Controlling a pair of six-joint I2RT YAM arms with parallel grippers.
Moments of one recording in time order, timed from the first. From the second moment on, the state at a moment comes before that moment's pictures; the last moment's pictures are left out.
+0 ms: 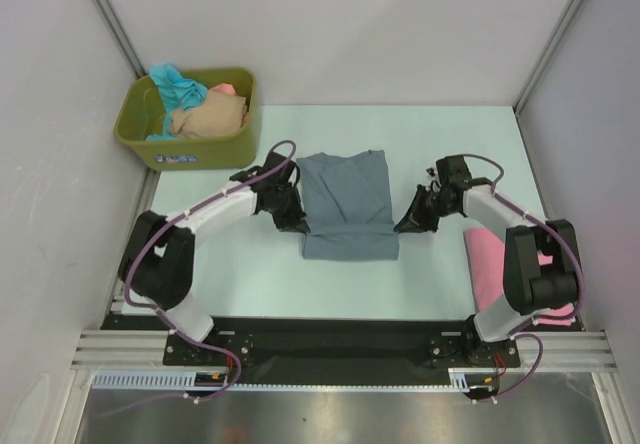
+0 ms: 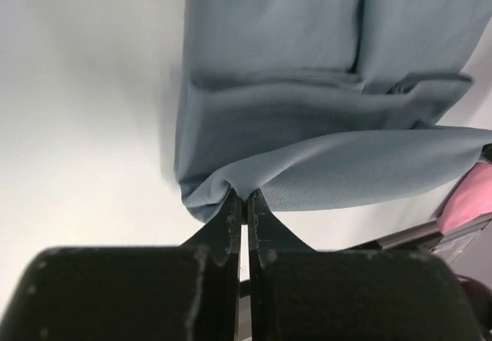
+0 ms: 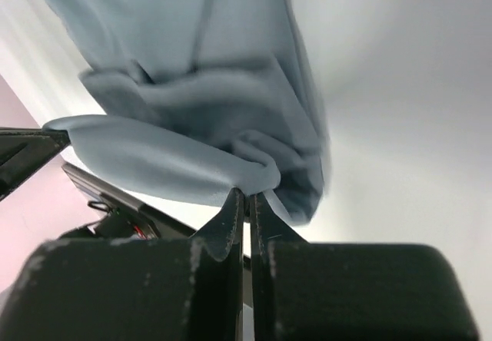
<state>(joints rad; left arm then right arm) -0.51 1.63 1.10 -0.60 0.19 -0.80 0.17 1.56 0.94 -0.54 -0.51 0.58</state>
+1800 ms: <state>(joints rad) -0.25 2.28 2.01 -0.57 0.27 -0.73 0.07 2.43 2.03 -0.29 -0.75 0.83</state>
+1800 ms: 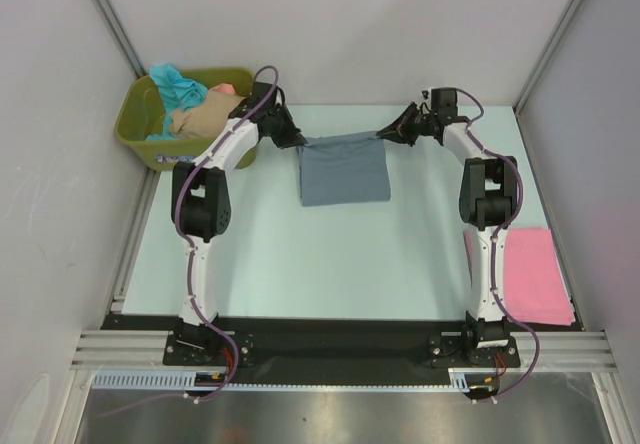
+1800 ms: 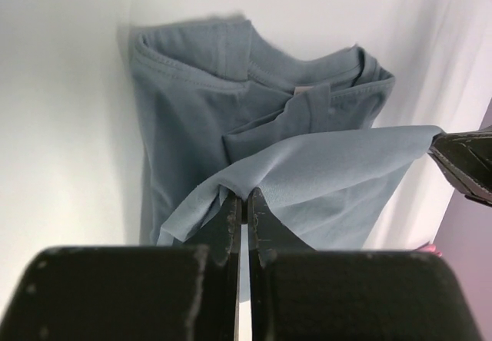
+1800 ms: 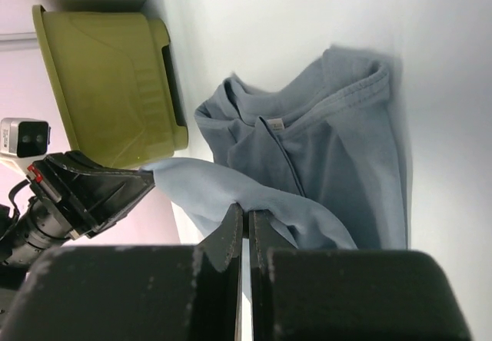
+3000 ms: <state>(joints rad) -0.22 2.51 2.30 -0.47 0.19 -0.72 0.02 2.68 2.34 -0.21 -0.72 0.97</state>
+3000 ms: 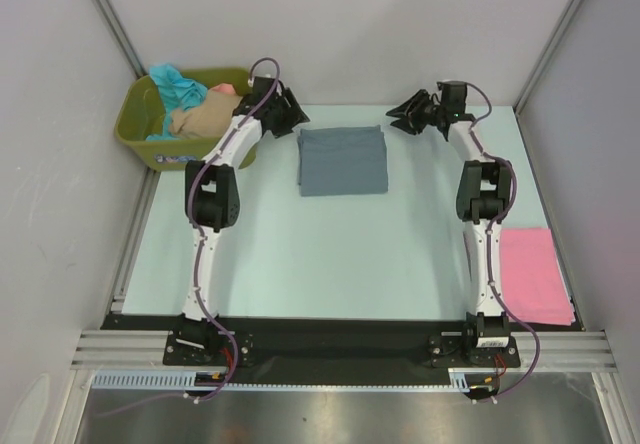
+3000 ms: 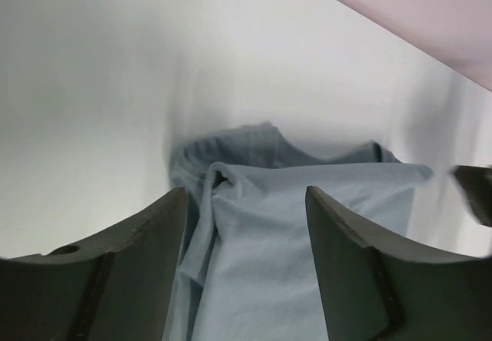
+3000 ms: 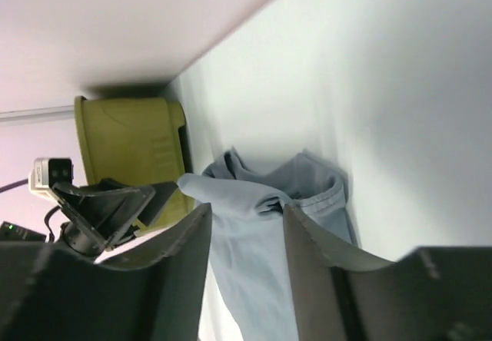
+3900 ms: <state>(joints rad) -0.37 2.42 1.96 -0.10 0.15 -0.57 0.23 2.67 2.05 0.33 -0.64 1.08</state>
